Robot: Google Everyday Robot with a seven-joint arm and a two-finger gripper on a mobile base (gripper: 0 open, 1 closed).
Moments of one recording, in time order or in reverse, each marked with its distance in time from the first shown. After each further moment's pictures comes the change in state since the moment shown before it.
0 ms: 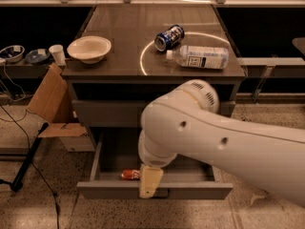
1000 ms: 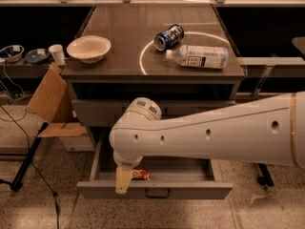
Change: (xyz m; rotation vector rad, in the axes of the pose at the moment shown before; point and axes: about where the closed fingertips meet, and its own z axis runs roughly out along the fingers) arm -0.046 -0.021 0.128 -0.013 0.027 0.048
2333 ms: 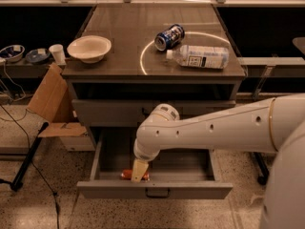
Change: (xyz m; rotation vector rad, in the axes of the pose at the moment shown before) arm 0.060 -0.047 0.076 0.000 -0.023 0.132
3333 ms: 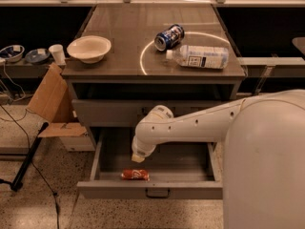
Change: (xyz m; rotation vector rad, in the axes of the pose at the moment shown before) arm -0.004 -0.031 0.064 -0.027 -0.026 0.018
